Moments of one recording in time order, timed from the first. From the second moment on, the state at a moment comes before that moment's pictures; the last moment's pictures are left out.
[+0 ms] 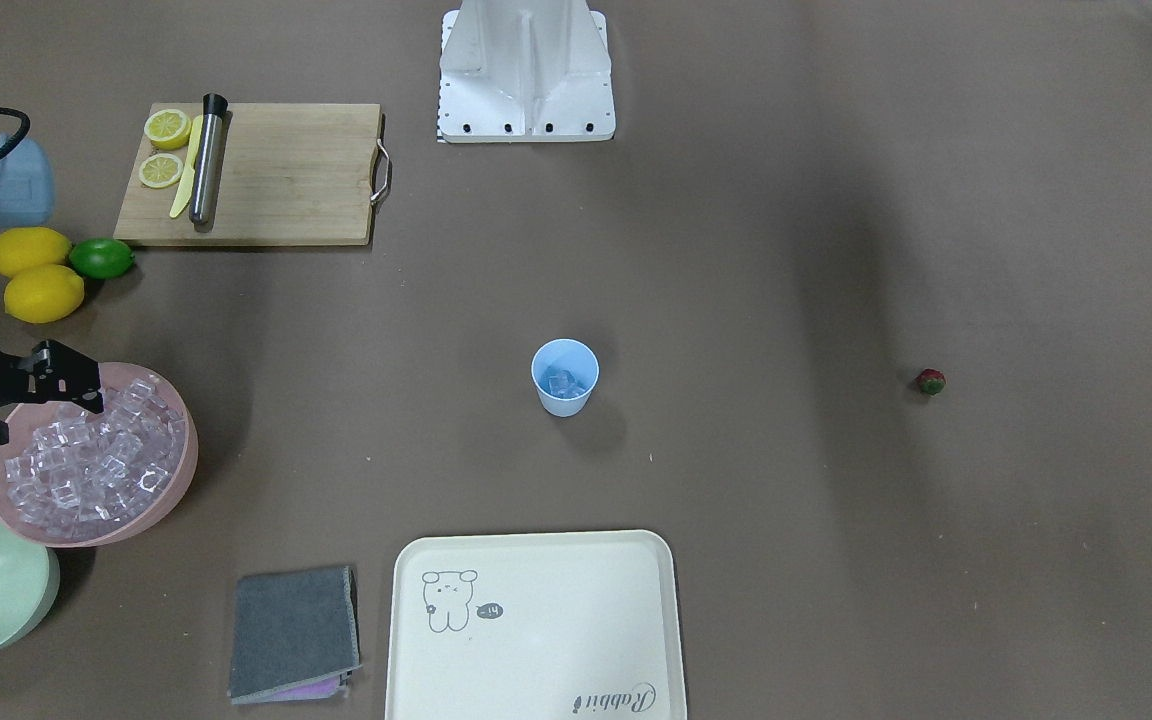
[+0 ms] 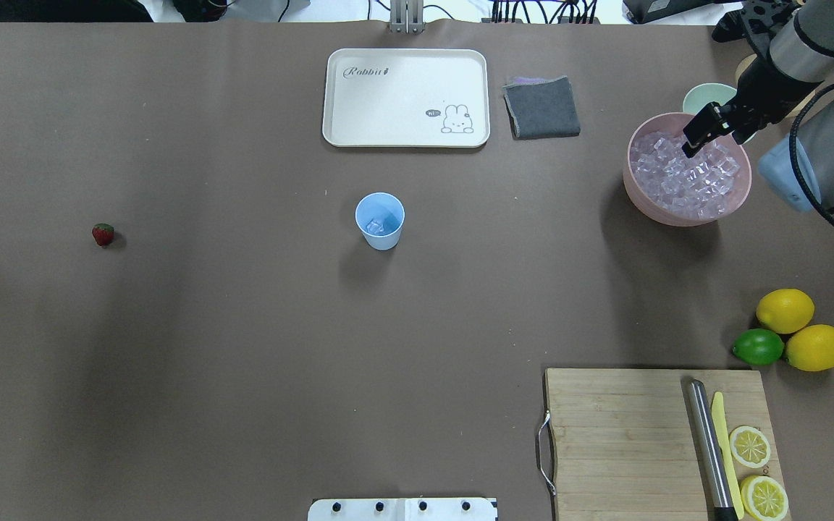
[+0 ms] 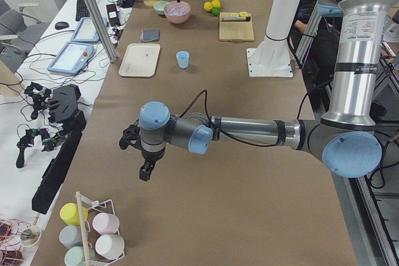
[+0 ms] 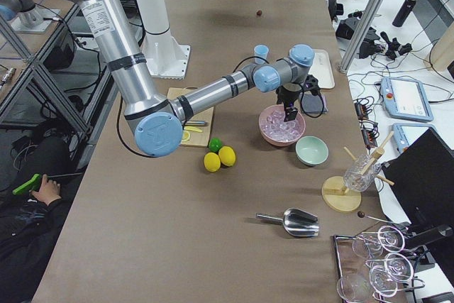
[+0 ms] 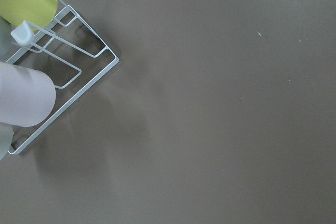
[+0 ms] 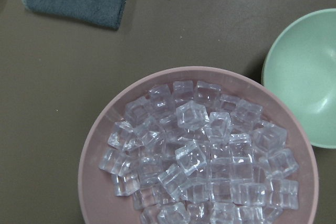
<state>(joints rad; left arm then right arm) -1.53 -1.62 -1.57 -1.82 -2.27 0.04 1.12 -1.18 1.59 -1.57 2.30 0.30</state>
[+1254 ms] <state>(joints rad) -1.53 -1.62 -1.56 -1.83 -2.27 0.04 1.02 -1.13 1.43 -1.47 2.18 0.32</state>
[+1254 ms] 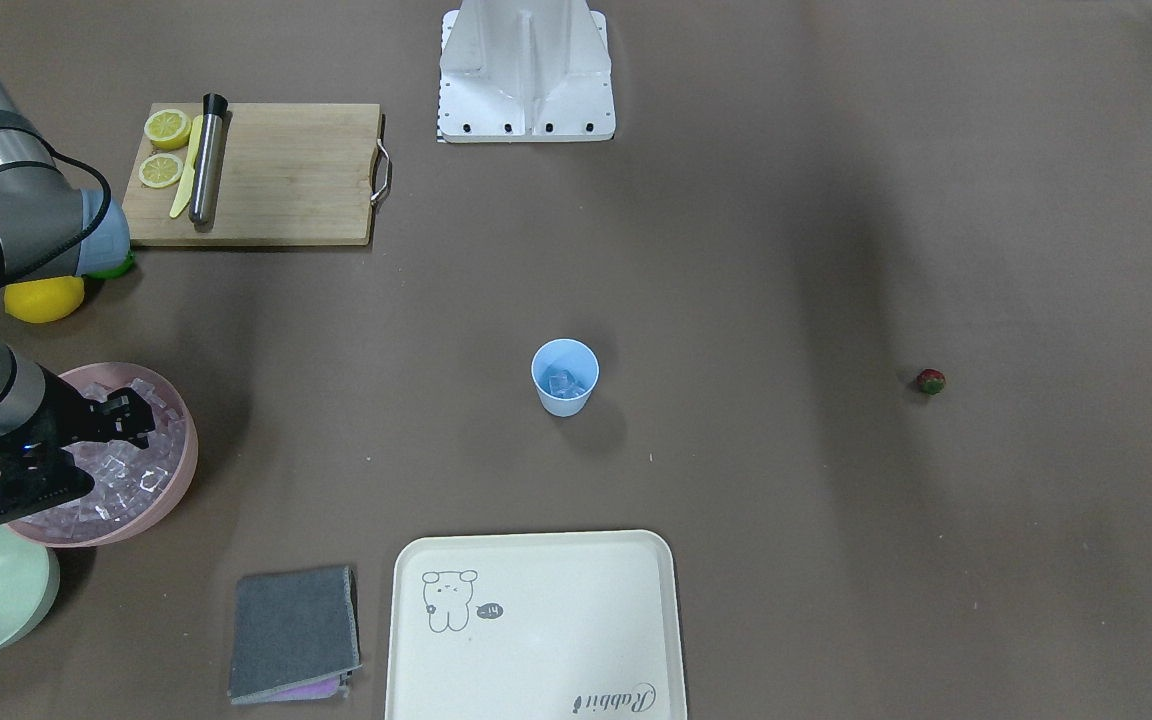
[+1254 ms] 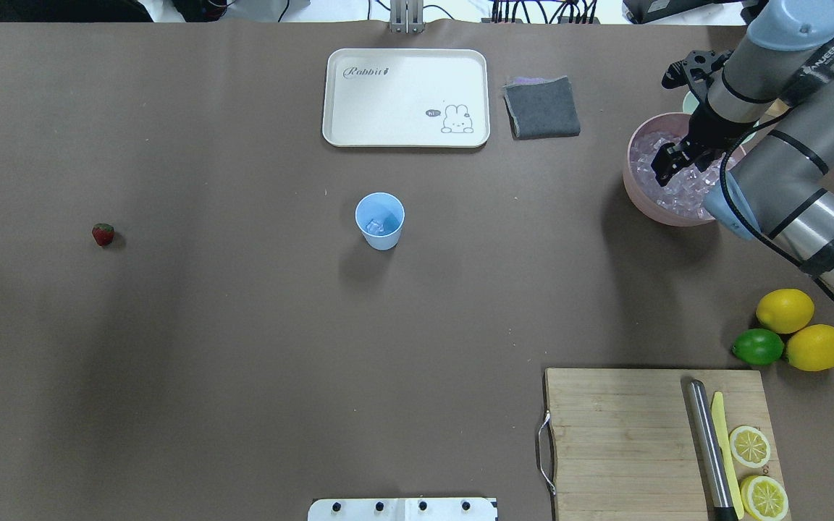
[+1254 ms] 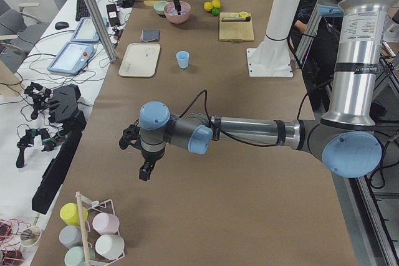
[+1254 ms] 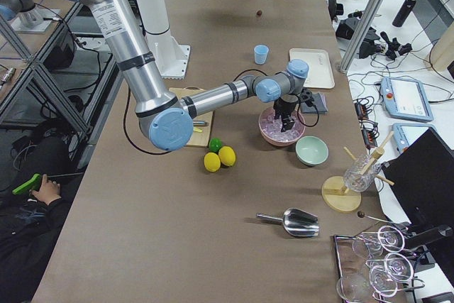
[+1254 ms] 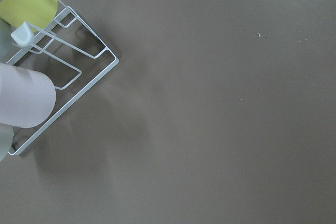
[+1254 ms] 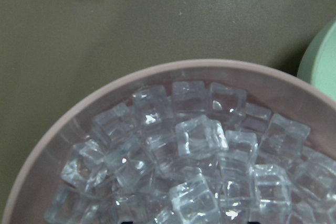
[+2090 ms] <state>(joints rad) -1.53 -1.63 -1.56 -1.83 -2.27 0.04 1.01 -1.09 1.38 -1.47 2.15 0.32</state>
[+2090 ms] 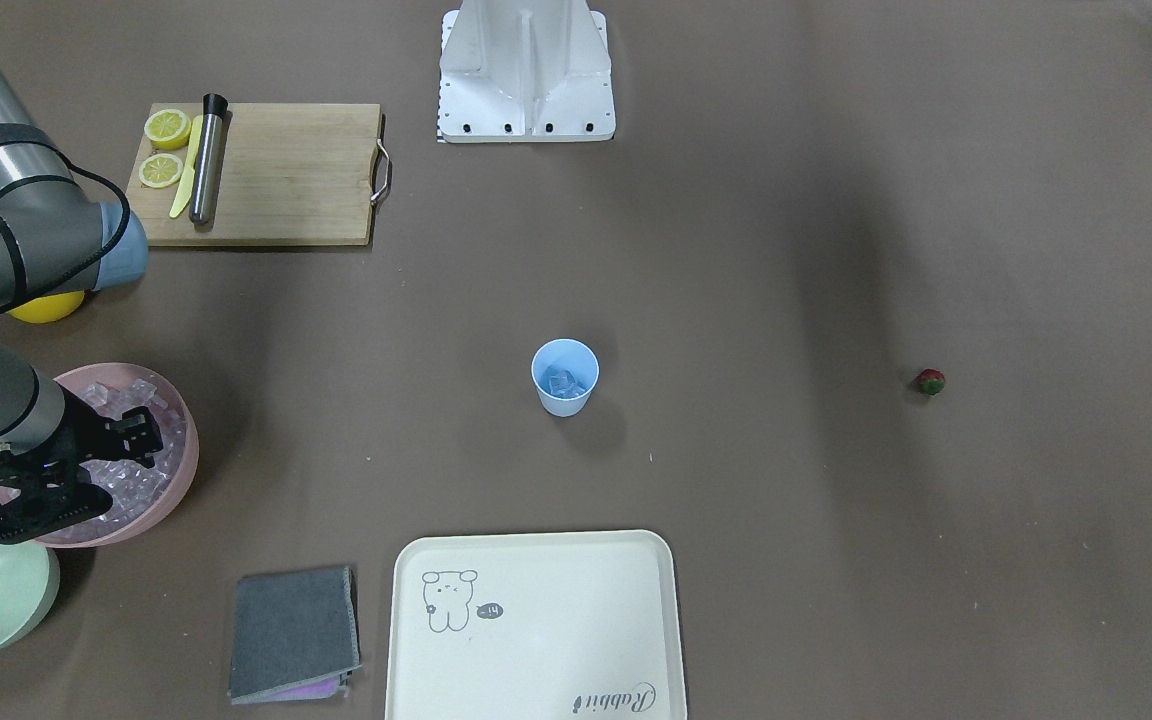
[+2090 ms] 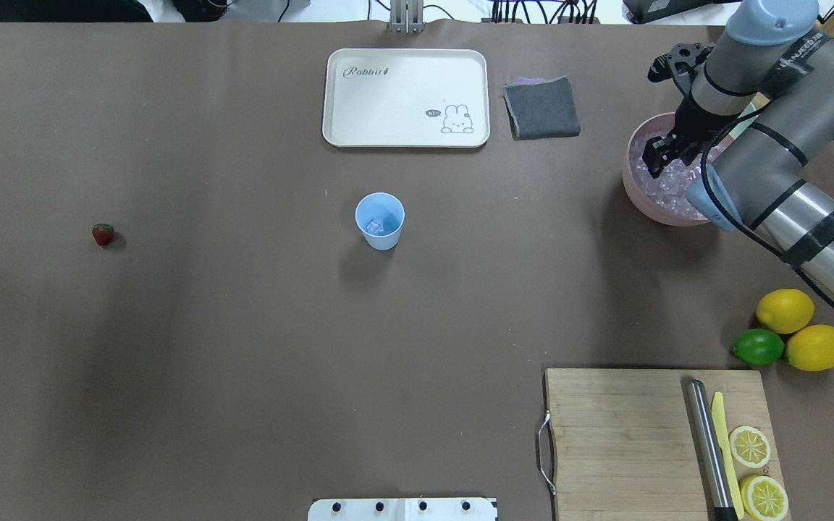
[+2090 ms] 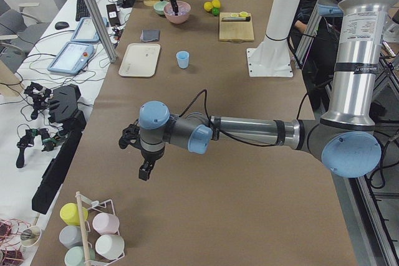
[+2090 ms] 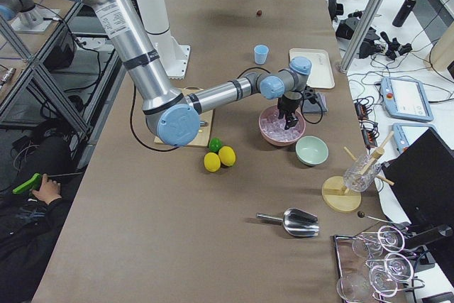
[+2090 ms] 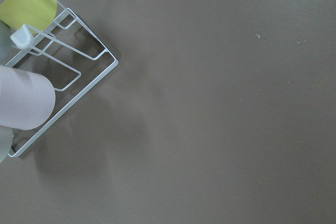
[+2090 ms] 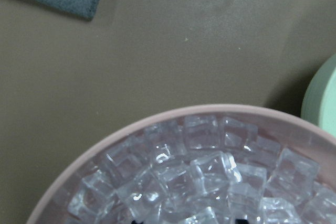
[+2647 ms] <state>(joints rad) -1.53 -1.63 -1.57 -1.83 -2.27 0.04 1.01 -1.10 1.38 -1.47 2.15 0.31</state>
